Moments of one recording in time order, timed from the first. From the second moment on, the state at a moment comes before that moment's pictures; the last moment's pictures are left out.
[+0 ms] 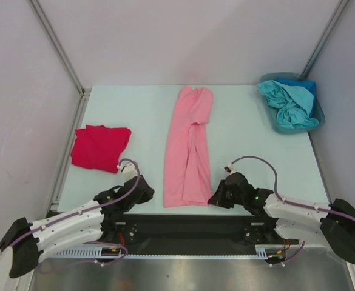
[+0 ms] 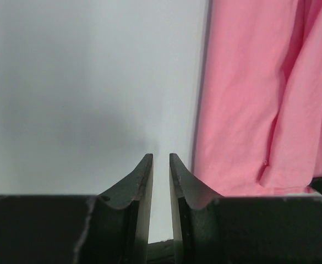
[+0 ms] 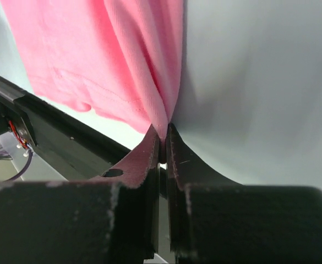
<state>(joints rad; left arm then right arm) -0.91 0.75 0.26 -0.34 -0.39 -1.04 0.87 1.07 0.26 0.02 -0.07 1.03</state>
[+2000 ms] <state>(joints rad) -0.96 0.92 0.08 0.23 -0.12 -1.15 0.89 1.05 0.28 -0.02 -0.05 1.06</state>
